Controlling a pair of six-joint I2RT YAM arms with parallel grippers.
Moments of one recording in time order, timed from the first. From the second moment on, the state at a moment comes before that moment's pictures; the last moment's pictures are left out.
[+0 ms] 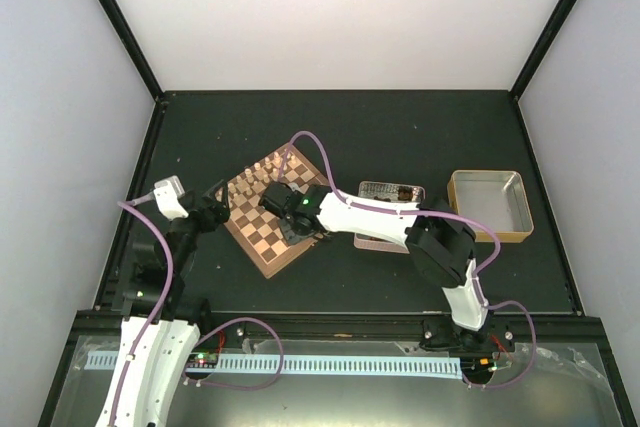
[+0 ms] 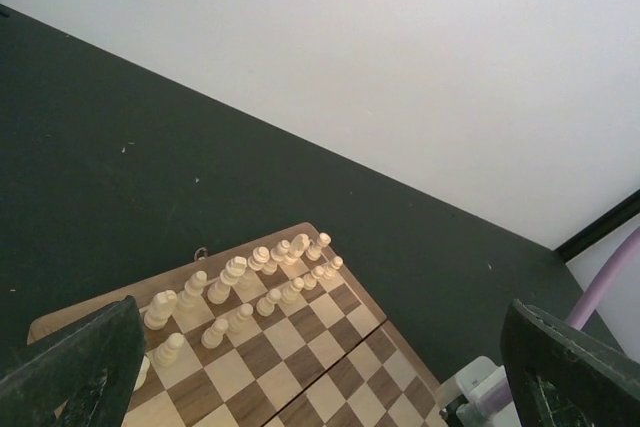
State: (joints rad) left arm -0.08 0.33 0.48 -0.32 0.11 -0.55; right arm 1.10 2.02 1.57 -0.81 0.22 0.55
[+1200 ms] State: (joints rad) left arm -0.08 0.33 0.48 -0.33 0.11 -0.55; right arm 1.10 2.06 1.64 -0.85 0.20 0.58
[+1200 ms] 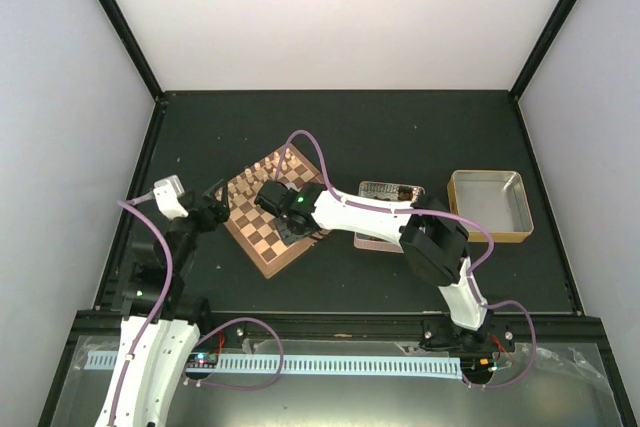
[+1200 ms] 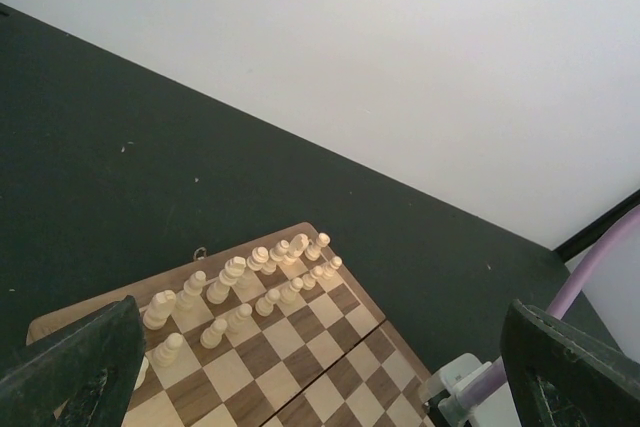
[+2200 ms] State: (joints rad) left arm -0.08 0.35 0.49 -0.31 0.22 -0.54; right arm 0.81 1.49 1.21 -0.69 0.28 0.66
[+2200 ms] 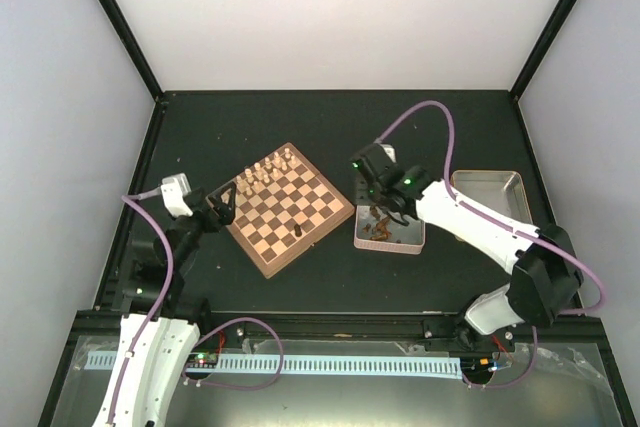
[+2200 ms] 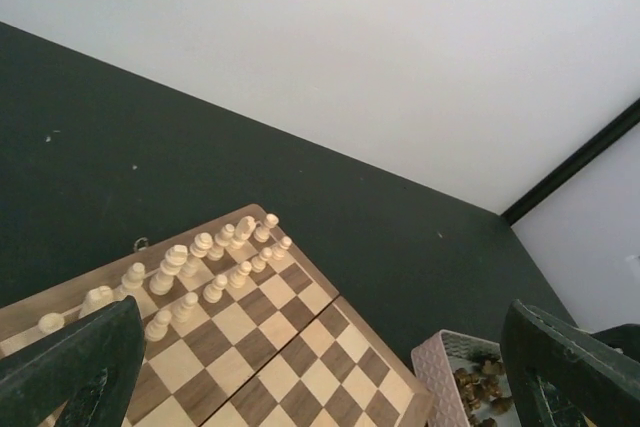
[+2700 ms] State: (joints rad) left arm -0.08 0.38 0.49 -0.27 0.29 -0.53; right arm 0.57 1.48 0.95 -0.68 0.31 0.65
